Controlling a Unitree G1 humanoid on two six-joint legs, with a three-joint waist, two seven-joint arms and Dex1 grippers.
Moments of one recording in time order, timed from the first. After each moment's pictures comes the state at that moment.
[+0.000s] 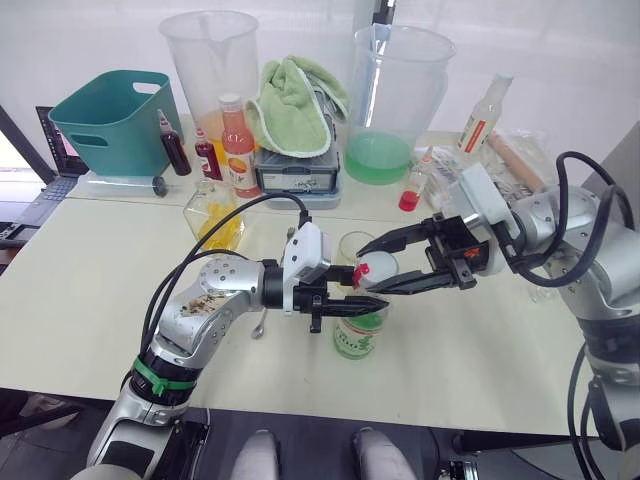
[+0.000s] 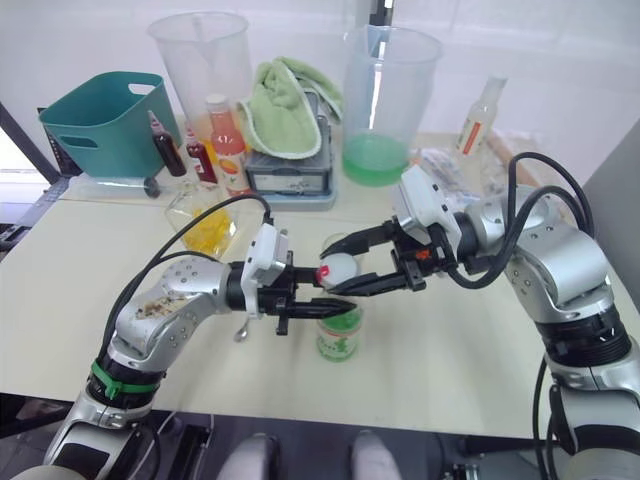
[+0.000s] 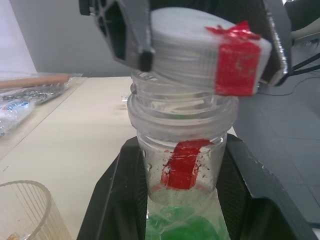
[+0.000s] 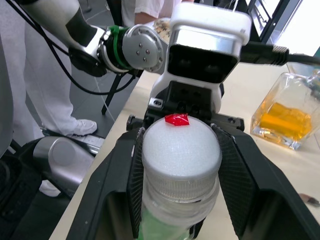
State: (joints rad) left arm -0.55 0.44 -0.23 -0.30 -0.52 0.53 -1.04; right arm -0.79 -0.83 0.15 -0.24 0.73 0.50 1.36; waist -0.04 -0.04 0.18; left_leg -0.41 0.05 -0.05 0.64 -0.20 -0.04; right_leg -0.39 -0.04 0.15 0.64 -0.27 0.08
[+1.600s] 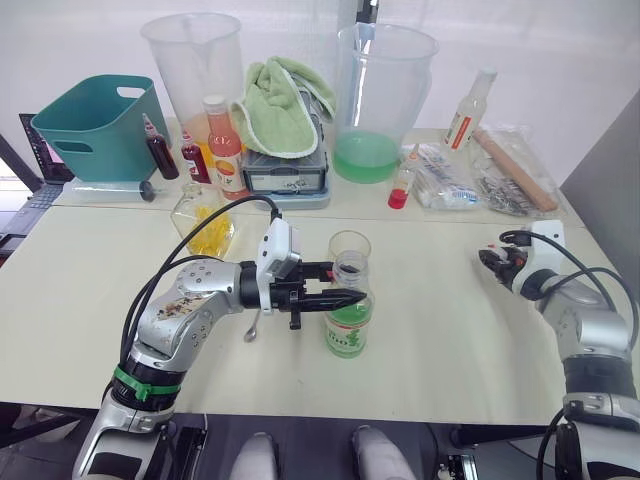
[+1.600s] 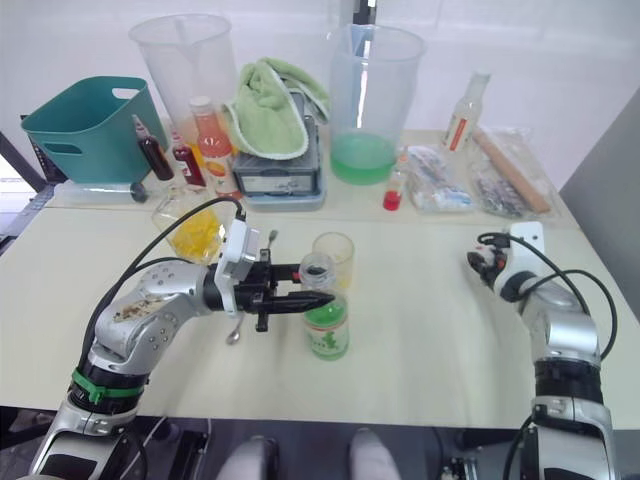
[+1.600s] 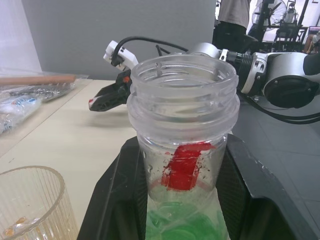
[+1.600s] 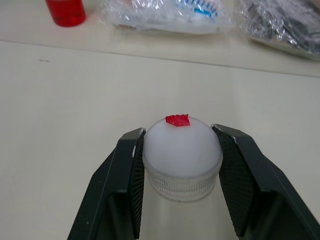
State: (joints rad) left arm -0.50 0.48 -0.15 -0.27 -0.59 0.51 -1.07; right arm -0.51 -0.61 -0.25 0.43 0.27 0.45 0.43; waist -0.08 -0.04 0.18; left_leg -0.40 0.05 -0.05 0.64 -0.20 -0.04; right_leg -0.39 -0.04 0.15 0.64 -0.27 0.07
